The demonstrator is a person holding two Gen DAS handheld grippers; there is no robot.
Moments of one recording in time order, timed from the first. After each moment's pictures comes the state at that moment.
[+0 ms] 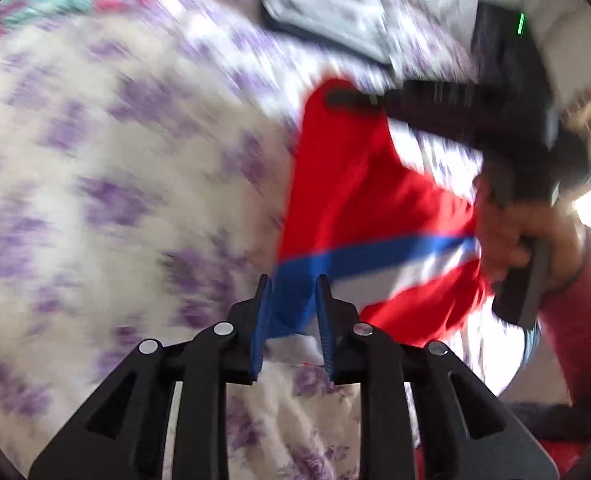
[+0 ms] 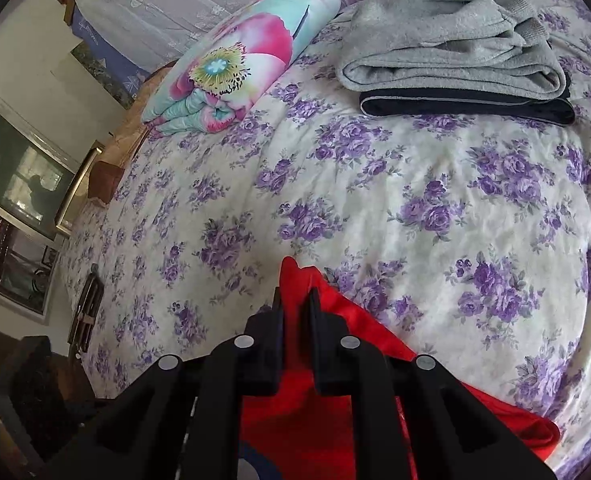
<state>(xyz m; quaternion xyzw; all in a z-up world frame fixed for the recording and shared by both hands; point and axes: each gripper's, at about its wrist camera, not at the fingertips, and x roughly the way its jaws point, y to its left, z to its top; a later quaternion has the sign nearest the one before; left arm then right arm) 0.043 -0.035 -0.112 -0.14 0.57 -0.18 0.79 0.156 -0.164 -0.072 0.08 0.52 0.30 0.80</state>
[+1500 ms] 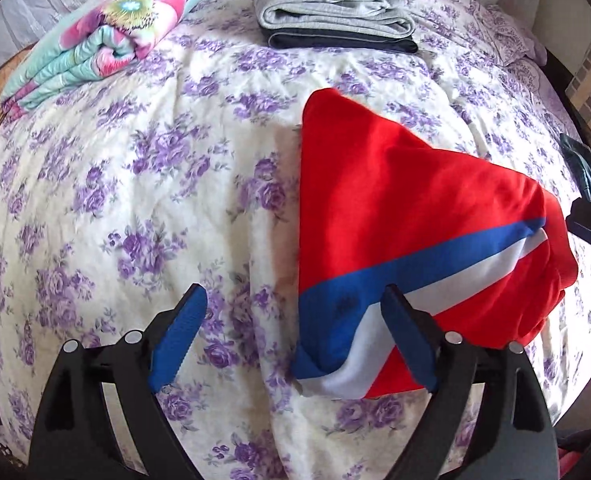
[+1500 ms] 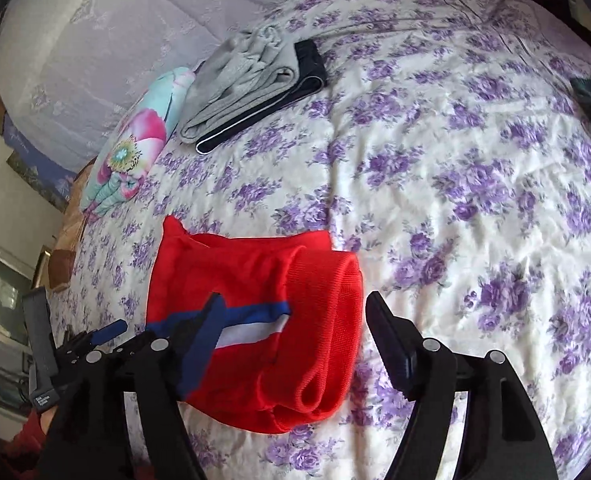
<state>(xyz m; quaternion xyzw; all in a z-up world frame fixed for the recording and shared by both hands) 0.045 -0.061 -0.100 0.01 0.53 -0.07 0.84 0.015 -0.354 -0.076 0.24 0.49 0.11 0.83</state>
